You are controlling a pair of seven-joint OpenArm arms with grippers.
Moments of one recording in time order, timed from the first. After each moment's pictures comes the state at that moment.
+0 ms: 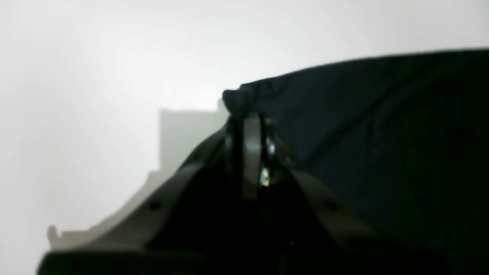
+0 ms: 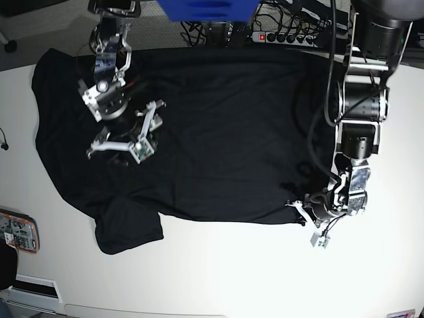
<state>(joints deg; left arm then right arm) -33.5 -11.7 6.5 31.5 -13.3 -26.1 29.3 -14.5 -0.4 7.7 112.0 -20.7 39.0 -33.7</state>
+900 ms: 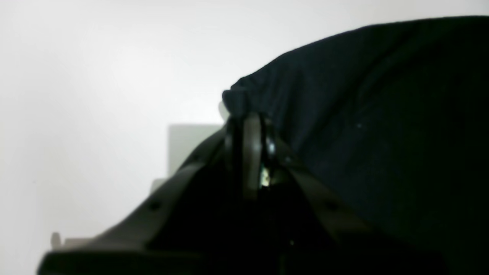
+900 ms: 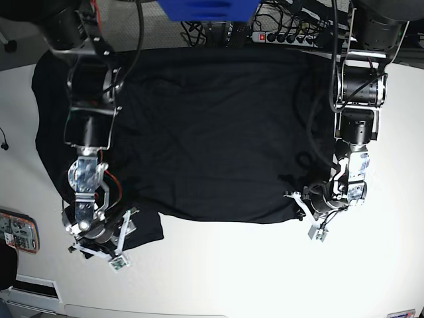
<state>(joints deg) -28.7 -13.4 6.2 38.5 -13.9 -26.3 30.0 30.7 6.6 7.4 65.0 -20.6 38.3 -45.0</state>
